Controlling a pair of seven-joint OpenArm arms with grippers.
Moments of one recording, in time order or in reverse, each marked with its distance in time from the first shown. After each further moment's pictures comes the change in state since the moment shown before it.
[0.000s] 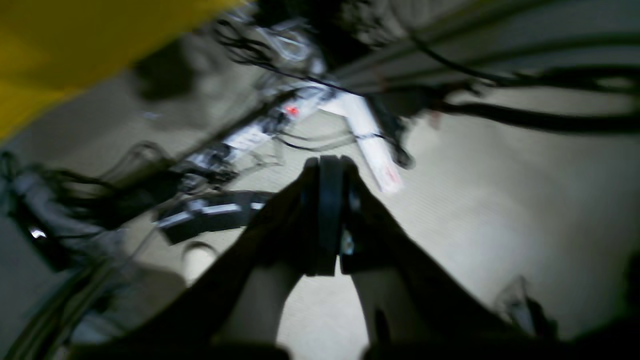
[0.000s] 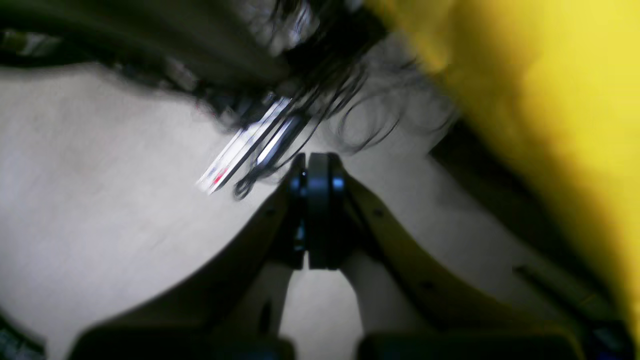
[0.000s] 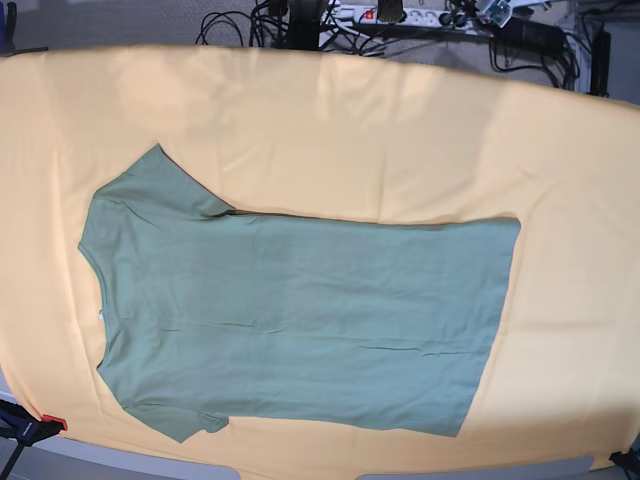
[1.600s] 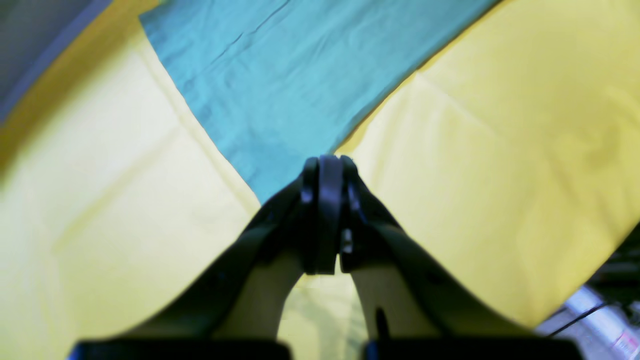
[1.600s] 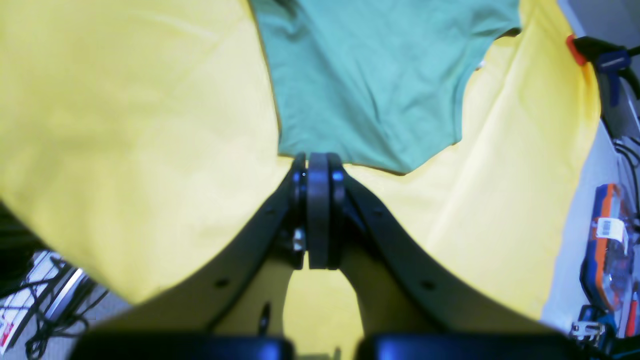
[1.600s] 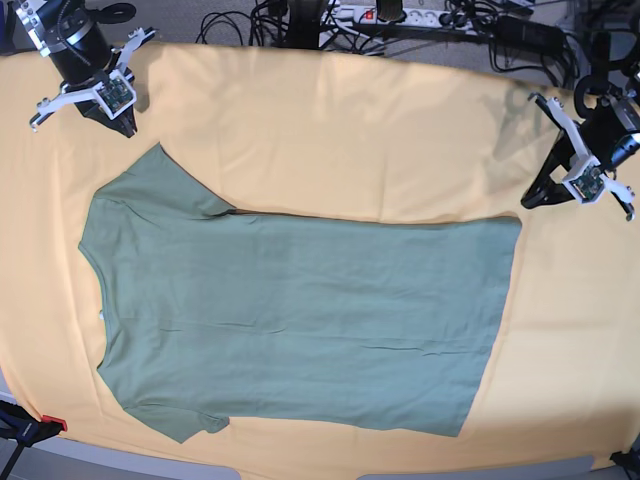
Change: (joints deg) left arm -34.6 -17.7 -13.9 1.2 -8.2 -10.6 -6.9; right arm 23.0 -0.6 14.7 0.5 0.0 6.0 5.0
